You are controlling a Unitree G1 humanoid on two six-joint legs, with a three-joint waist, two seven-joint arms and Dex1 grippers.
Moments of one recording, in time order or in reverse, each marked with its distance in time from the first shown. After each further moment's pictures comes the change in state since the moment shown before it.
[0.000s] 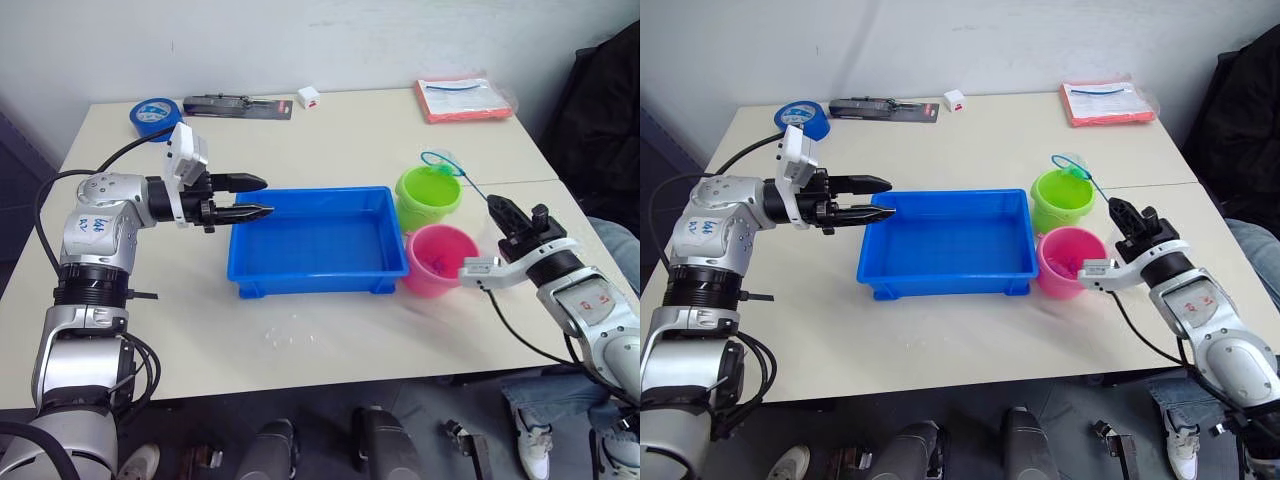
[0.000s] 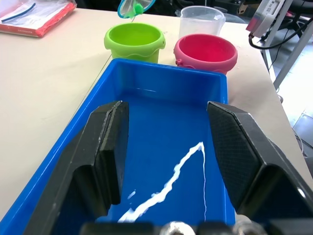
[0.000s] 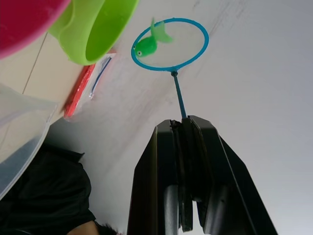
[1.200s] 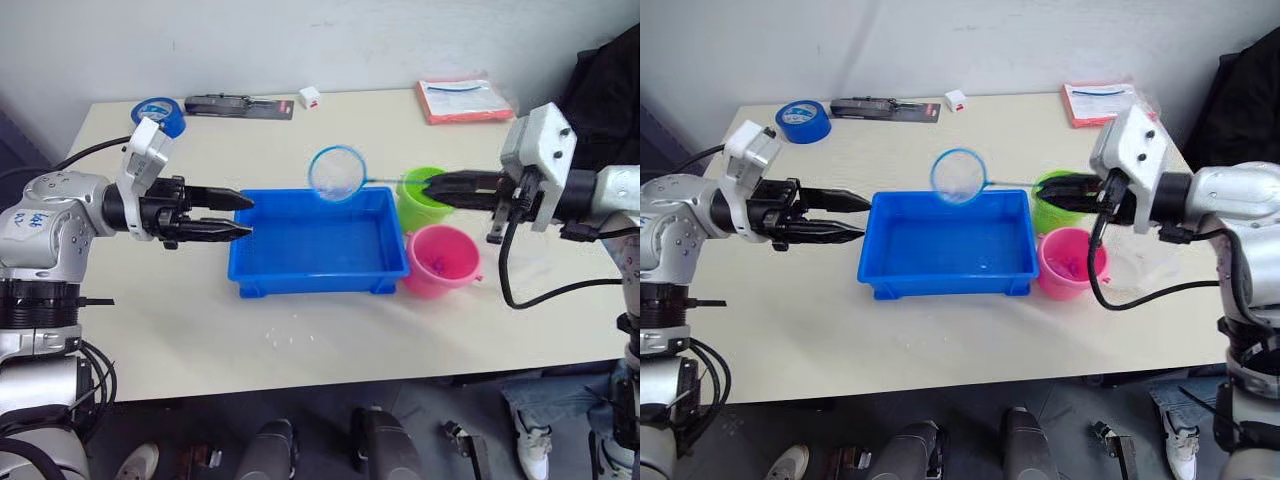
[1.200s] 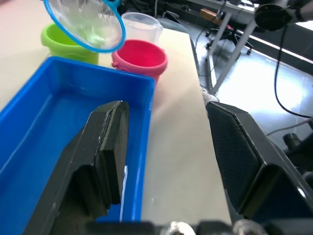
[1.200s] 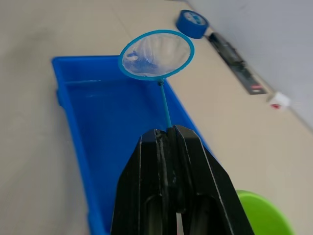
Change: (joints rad) left arm 0.147 0.197 0.046 -0.365 -0.199 0.397 -0.145; right arm -0.479 0.110 -0.141 -0.088 1.709 0.731 1.004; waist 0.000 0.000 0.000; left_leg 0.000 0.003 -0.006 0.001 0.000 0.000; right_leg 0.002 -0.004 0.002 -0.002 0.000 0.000
